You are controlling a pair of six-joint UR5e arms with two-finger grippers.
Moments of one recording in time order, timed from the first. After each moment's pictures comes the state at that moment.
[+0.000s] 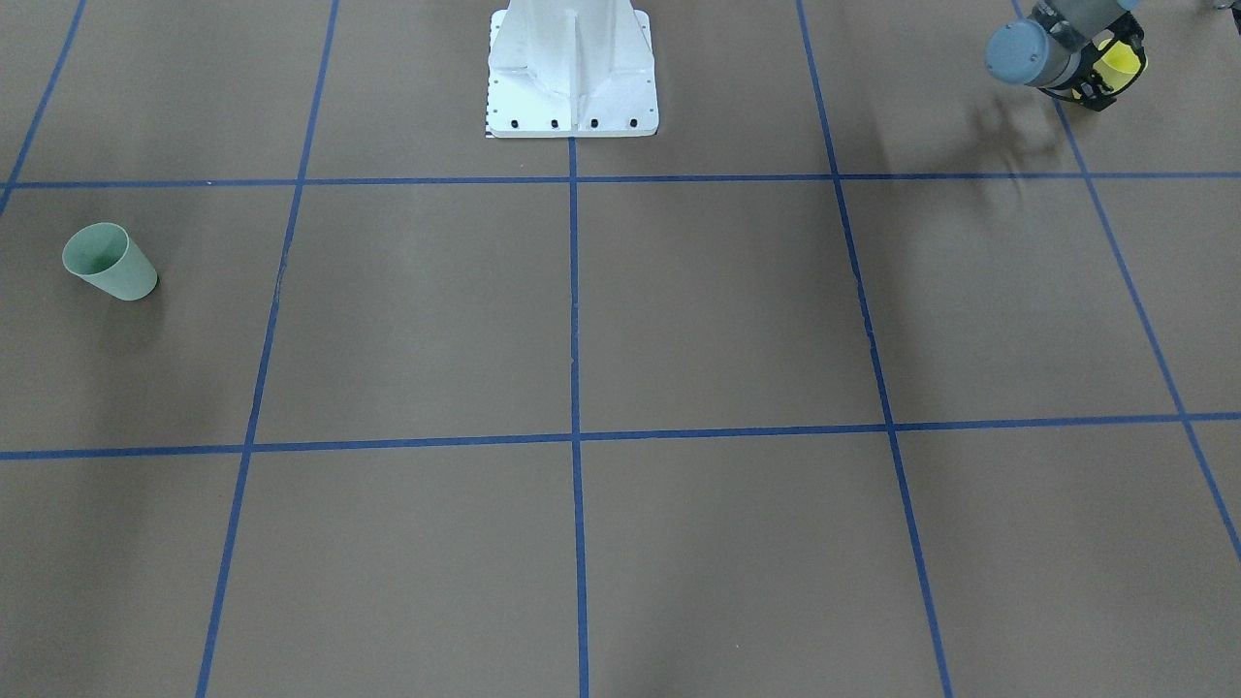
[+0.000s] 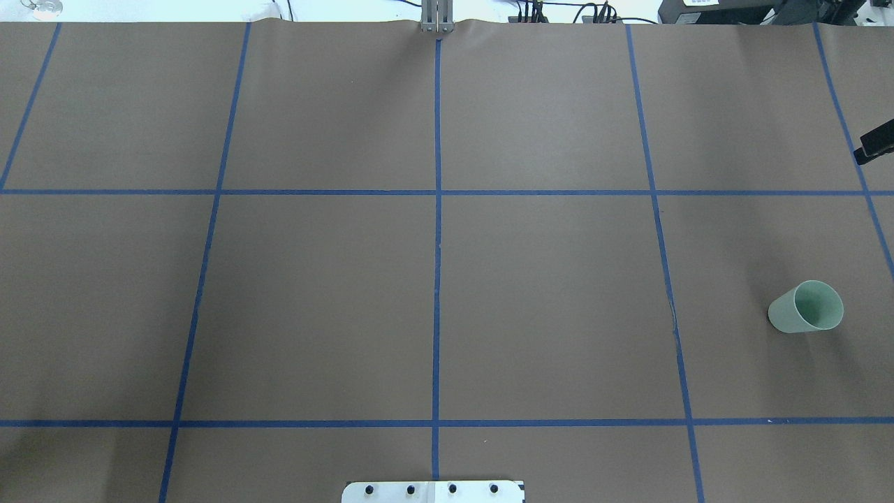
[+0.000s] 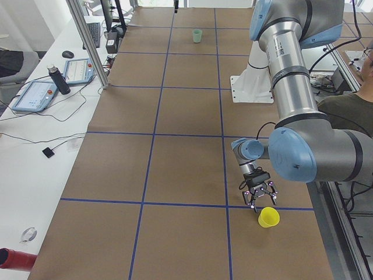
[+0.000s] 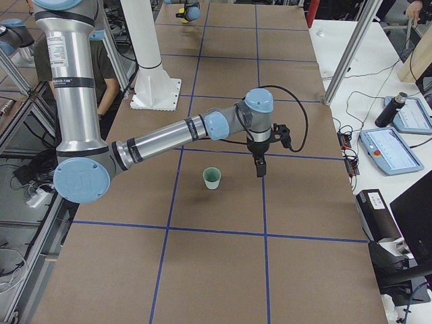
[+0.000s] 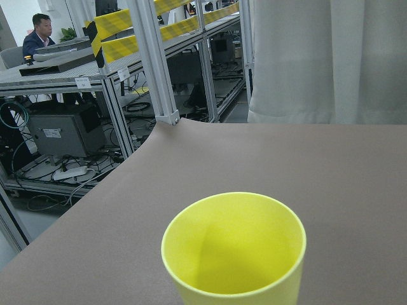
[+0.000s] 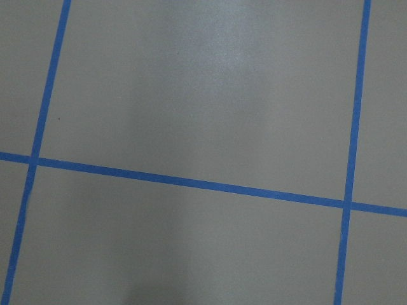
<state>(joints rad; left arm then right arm) -0.10 -1.02 -1.94 -1.47 -1.95 -3.10 1.30 -1.50 1.88 -1.58 2.19 0.29</state>
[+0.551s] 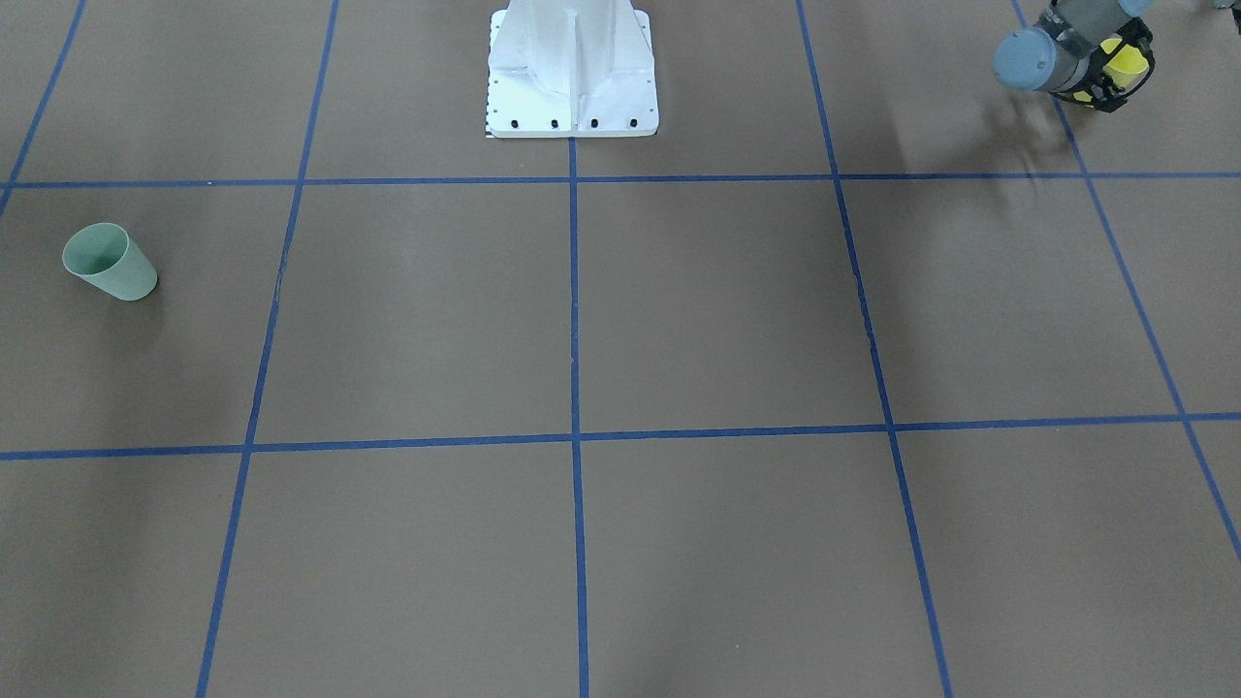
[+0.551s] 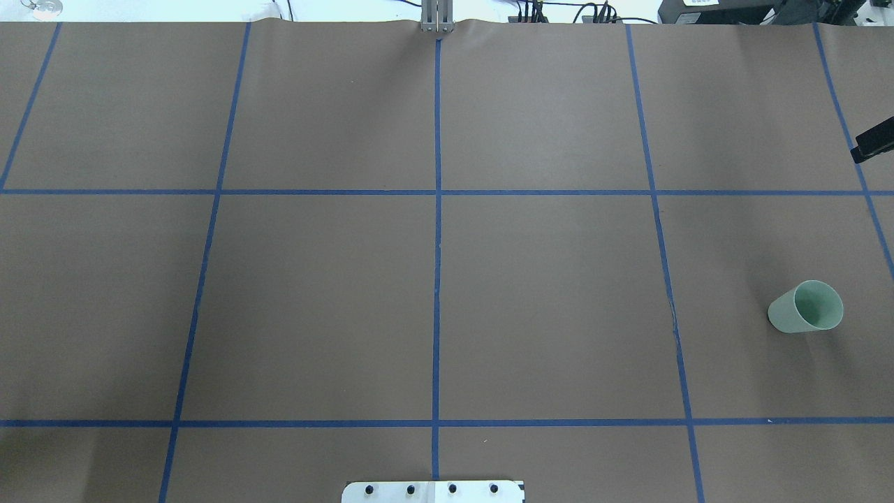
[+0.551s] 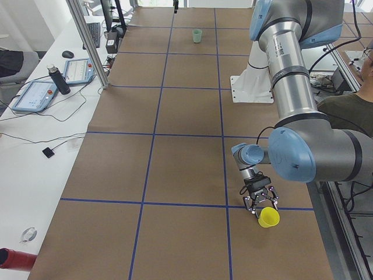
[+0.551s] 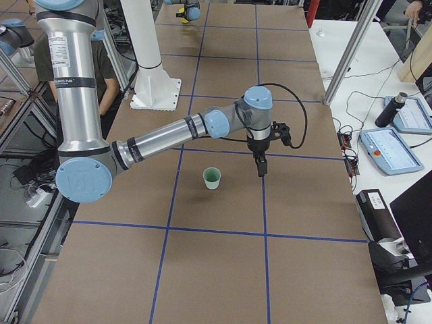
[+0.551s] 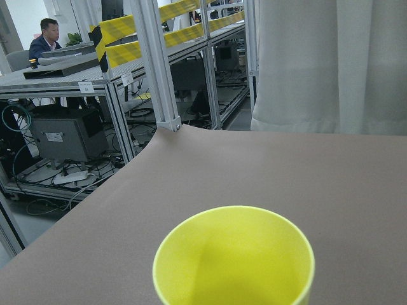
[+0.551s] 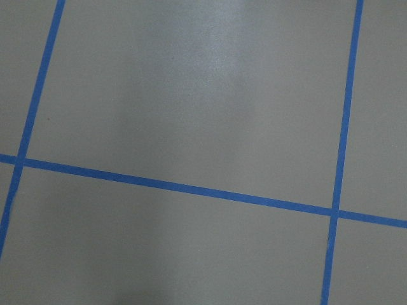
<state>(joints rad) -0.09 -1.02 -1.88 -1.49 -1.95 -3.11 1.29 -1.50 1.90 -1.58 2.15 0.29</state>
